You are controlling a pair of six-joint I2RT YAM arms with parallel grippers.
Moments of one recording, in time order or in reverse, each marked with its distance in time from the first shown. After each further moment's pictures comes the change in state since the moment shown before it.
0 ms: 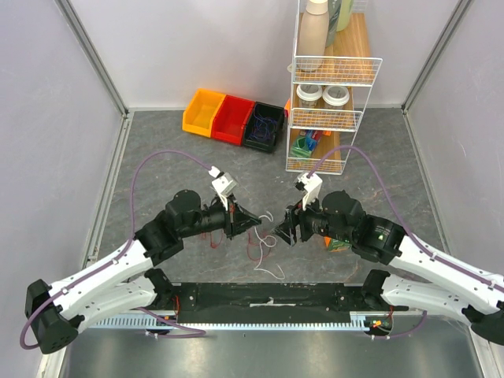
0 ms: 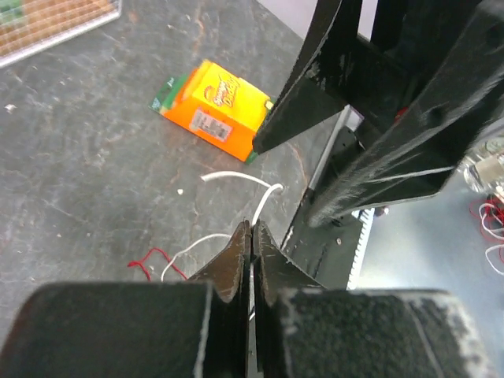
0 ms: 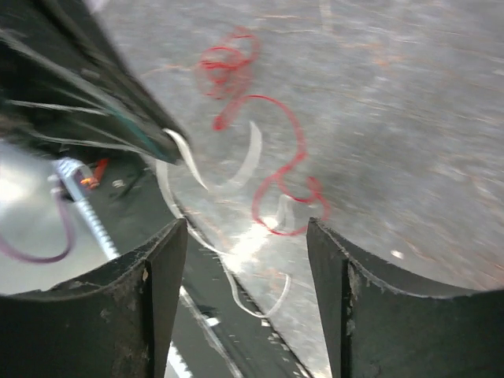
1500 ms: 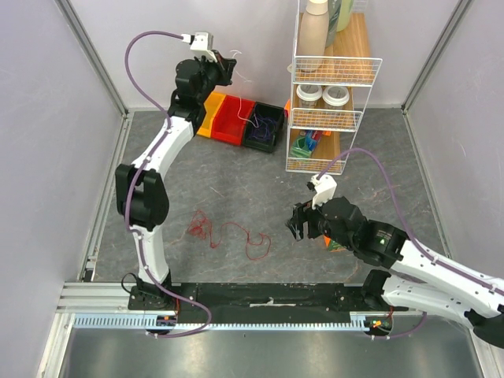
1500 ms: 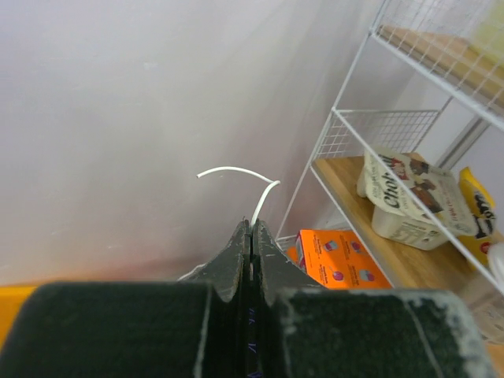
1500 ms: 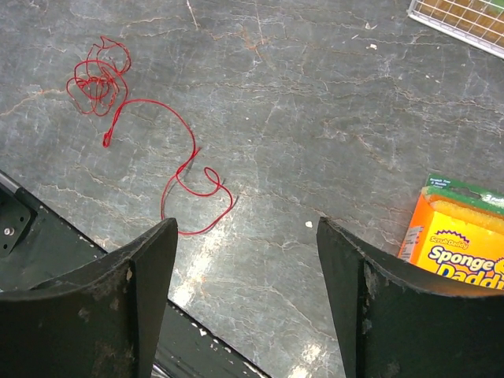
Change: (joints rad) left arm 0.575 1.154 1.209 0.298 -0.177 0.121; right arm -0.003 -0.060 -0.066 -0.114 0.369 0.018
